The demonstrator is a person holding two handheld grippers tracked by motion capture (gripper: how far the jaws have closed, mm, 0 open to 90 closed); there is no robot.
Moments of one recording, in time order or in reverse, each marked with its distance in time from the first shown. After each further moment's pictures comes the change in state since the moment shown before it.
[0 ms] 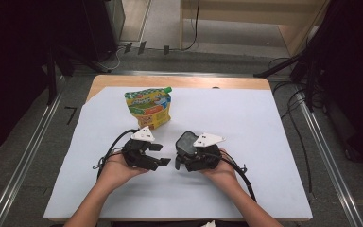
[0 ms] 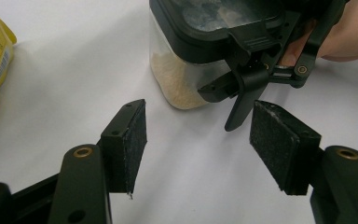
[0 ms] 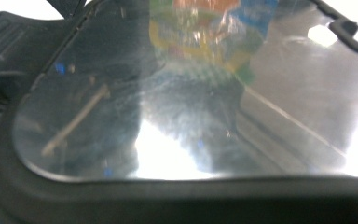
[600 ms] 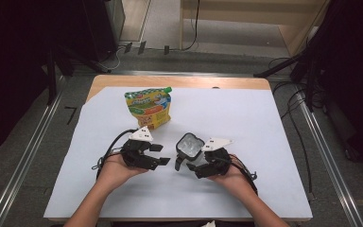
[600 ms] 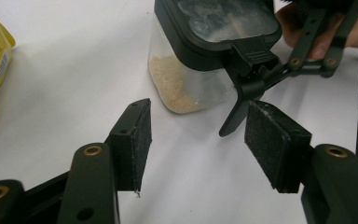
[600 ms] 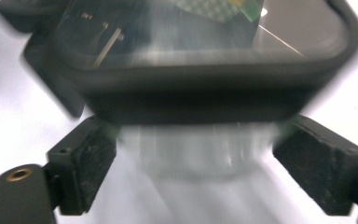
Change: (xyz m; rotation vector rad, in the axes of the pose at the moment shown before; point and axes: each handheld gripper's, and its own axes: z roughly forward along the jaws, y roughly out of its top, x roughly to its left) left arm 0.000 -0.002 -0.003 -0.022 -0.016 0.001; right arm -0.001 -0.011 -0.032 0.114 0.011 0.020
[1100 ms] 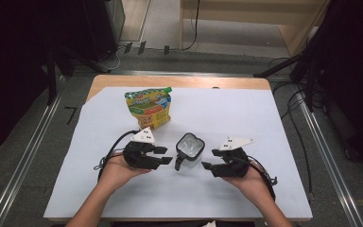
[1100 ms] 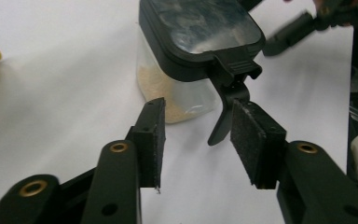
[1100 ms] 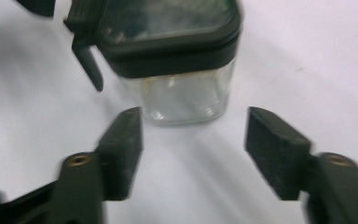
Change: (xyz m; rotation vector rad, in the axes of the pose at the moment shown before) left arm -0.007 0.003 0.005 -0.015 -0.020 0.017; right arm -0.005 0.003 -0.054 0.017 -0.029 0.067
